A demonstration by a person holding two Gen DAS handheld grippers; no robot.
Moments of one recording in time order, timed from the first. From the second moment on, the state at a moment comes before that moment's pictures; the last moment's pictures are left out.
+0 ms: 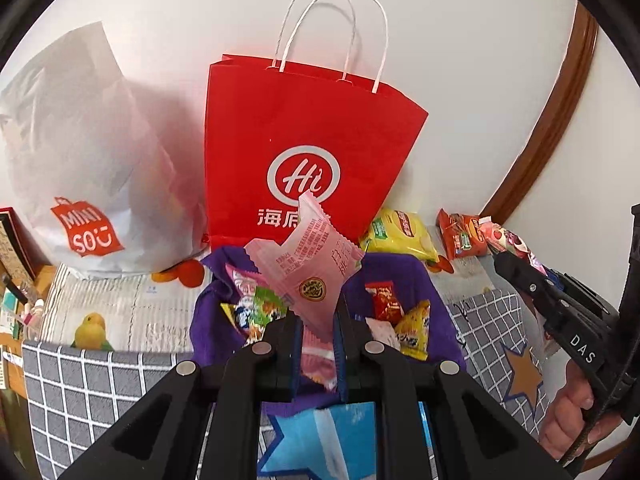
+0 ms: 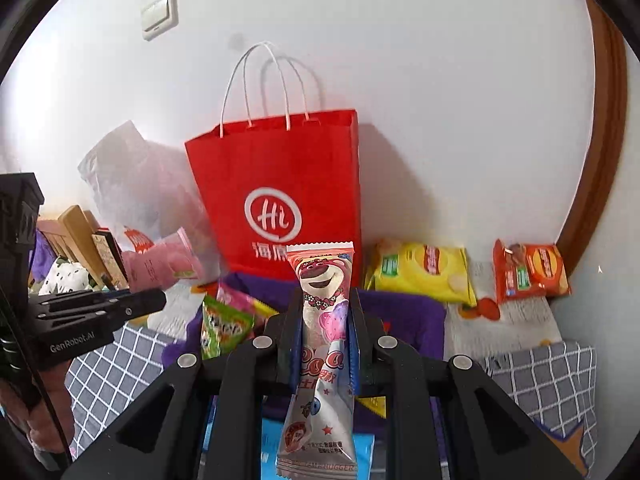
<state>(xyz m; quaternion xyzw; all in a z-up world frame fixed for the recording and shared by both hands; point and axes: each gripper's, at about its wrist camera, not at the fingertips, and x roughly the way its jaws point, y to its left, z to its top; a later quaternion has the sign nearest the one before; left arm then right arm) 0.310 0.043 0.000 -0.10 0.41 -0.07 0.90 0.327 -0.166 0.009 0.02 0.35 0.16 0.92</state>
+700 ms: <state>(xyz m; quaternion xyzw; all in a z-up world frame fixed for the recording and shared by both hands) 0.367 0.035 -0.058 -0.11 0.46 -0.09 0.88 0.385 -0.157 -0.061 0.00 0.42 0.17 0.89</state>
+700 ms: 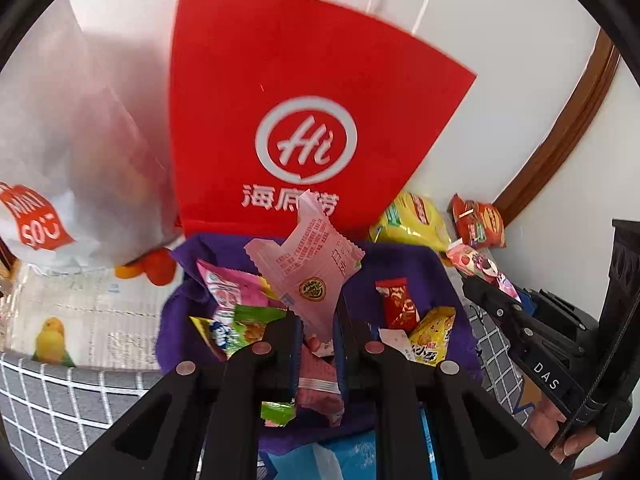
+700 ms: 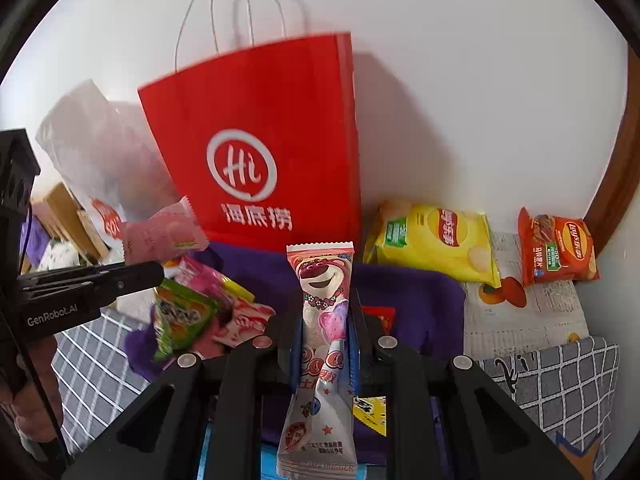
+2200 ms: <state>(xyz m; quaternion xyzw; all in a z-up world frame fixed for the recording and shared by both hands) 0.394 0.027 -0.119 -0.11 0.54 -0.08 0.83 0.417 -0.146 -0.133 -0.03 0.50 0.16 0.85</state>
